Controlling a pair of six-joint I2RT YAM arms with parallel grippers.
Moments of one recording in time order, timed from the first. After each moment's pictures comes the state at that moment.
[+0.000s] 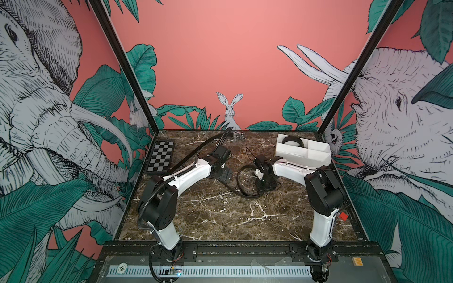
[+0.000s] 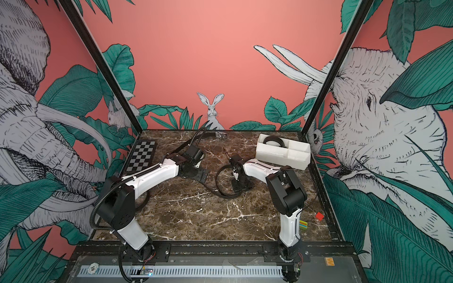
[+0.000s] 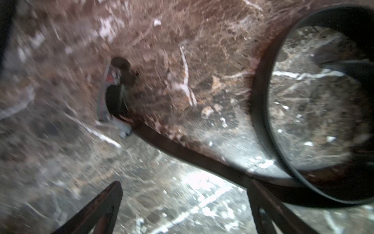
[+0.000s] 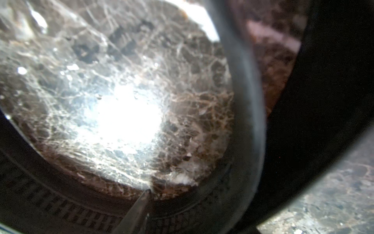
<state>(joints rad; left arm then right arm) -0.62 1.67 1.24 -0.76 -0.09 -0.33 0.56 1.92 1.28 -0.92 -0.08 0.21</state>
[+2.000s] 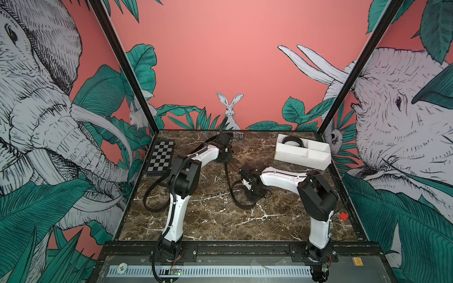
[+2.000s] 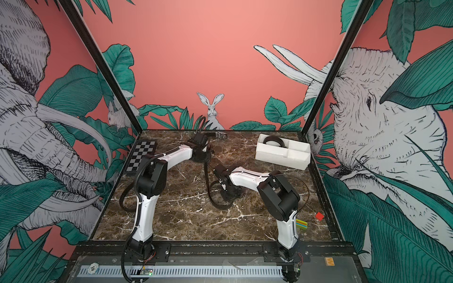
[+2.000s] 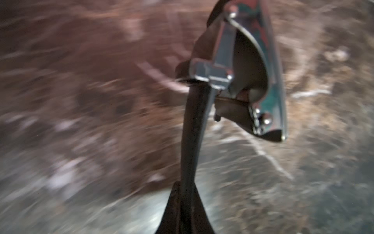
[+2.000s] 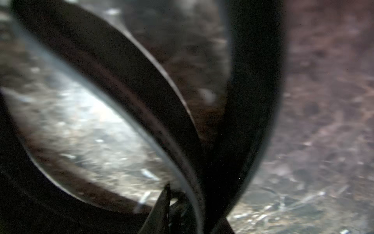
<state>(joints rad) -0.50 2.26 1.74 -0.53 0.04 -0.36 0.82 1.93 1.29 -0.92 -0.03 0.20</state>
